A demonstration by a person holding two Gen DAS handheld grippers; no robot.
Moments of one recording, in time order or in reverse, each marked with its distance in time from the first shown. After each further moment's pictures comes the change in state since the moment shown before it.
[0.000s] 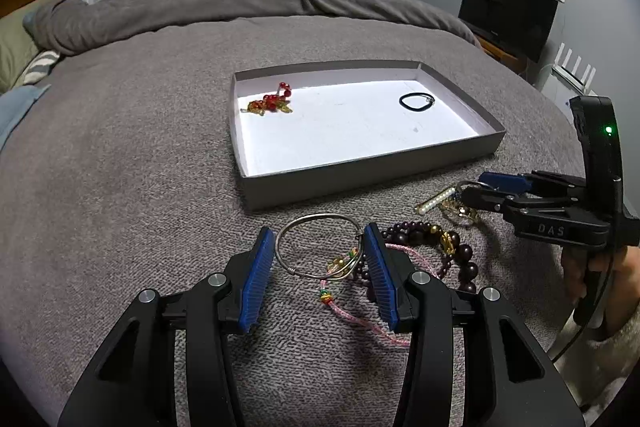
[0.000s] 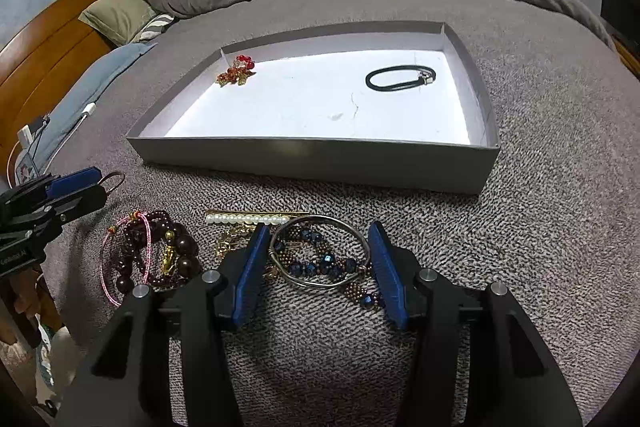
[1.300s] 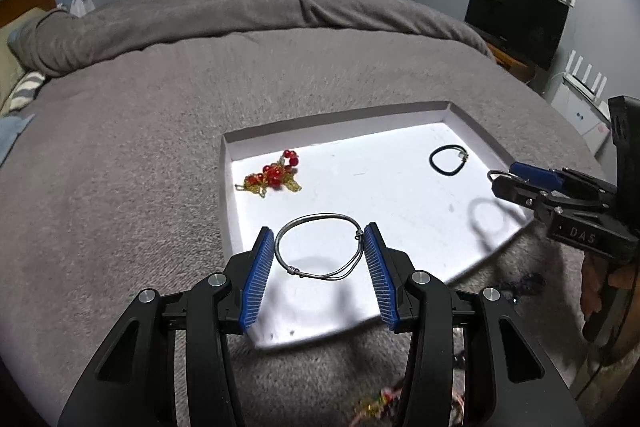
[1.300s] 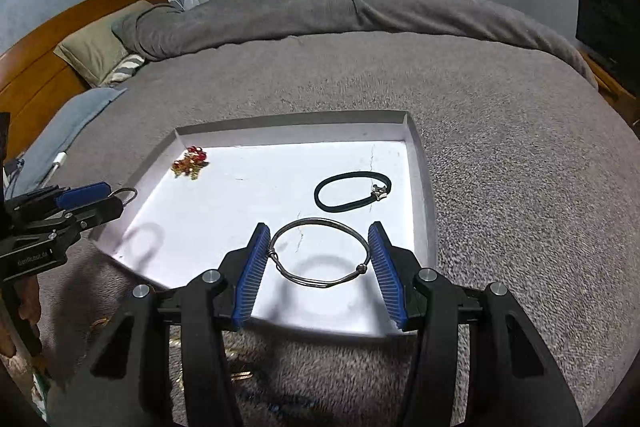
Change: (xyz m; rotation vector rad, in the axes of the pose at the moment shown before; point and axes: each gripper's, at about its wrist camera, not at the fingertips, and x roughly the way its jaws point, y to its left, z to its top) left arm 0.058 0.011 0.082 0.013 0.005 0.008; right arm 0.011 -0.029 0.075 0.021 -0.104 -0.104
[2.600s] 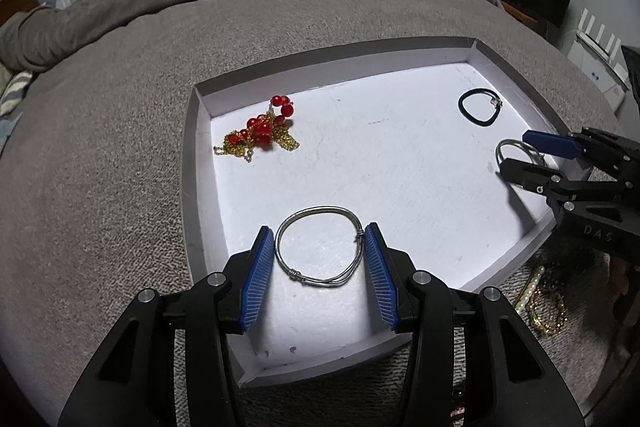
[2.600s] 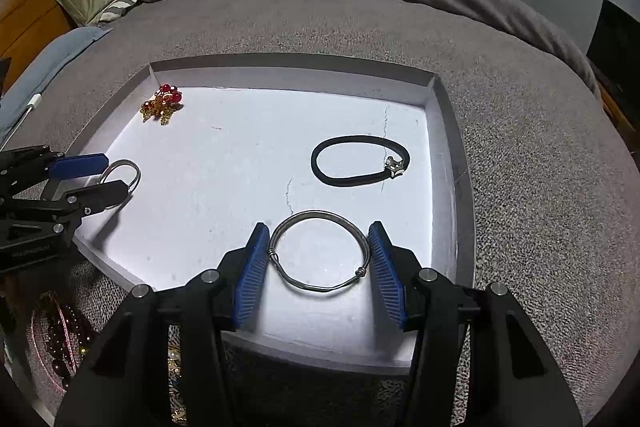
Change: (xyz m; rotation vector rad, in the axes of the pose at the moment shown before) left arm 0.053 -0.001 -0.009 0.068 0.142 0.043; right arm 0.041 0.013 -0.006 -0.127 0.136 -0.078
